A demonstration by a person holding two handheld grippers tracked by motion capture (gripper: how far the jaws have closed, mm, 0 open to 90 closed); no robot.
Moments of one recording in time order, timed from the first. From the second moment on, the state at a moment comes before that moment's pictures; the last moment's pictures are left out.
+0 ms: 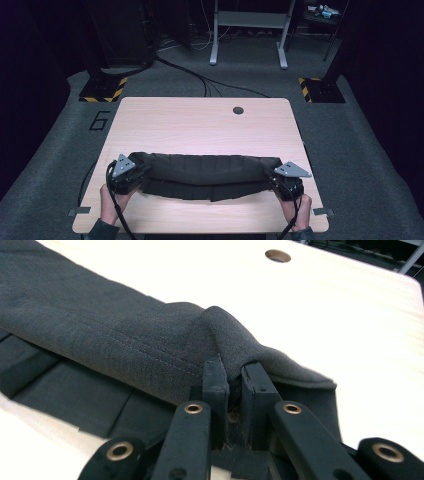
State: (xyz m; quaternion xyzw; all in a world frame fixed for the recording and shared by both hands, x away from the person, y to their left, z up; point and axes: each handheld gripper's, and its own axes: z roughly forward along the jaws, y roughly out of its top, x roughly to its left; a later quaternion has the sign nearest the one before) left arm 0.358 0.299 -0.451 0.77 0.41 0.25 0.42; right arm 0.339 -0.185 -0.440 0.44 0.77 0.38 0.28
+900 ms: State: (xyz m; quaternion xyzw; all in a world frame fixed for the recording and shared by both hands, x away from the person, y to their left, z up) left arm 0.509 0.295 -0.431 0.77 0.49 0.22 0.35; right arm 0.515 -0.168 -0.414 0.51 0.76 0.31 0.26
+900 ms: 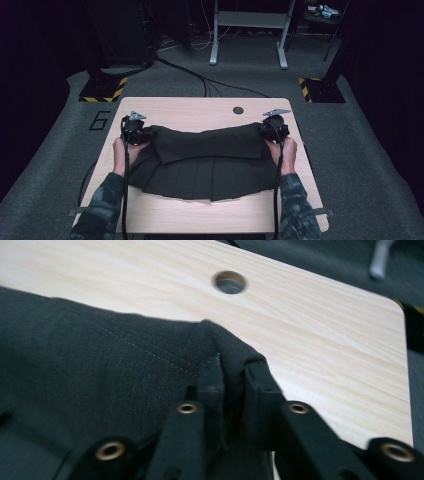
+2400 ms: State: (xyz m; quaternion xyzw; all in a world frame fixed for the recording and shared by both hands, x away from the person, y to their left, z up) left arm 0.453 0.296 -0.521 0.79 0.49 0.19 0.31; right arm 0.467 -0.188 -0.515 0.51 0.79 0.29 0.18
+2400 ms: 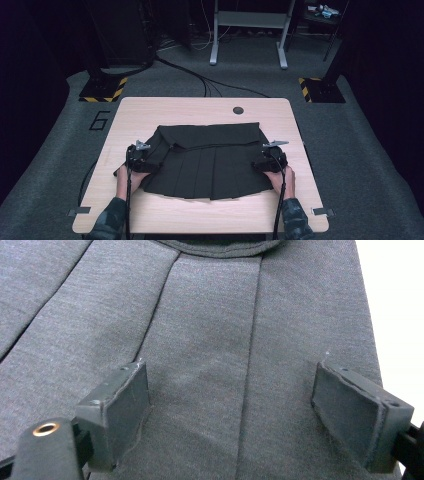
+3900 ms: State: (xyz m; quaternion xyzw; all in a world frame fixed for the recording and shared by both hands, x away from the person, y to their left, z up) left arm 0.363 0.302 -0.513 0.79 0.48 0.20 0.33; right arm 0.392 -0.181 -0.510 0.49 0.80 0.29 0.18
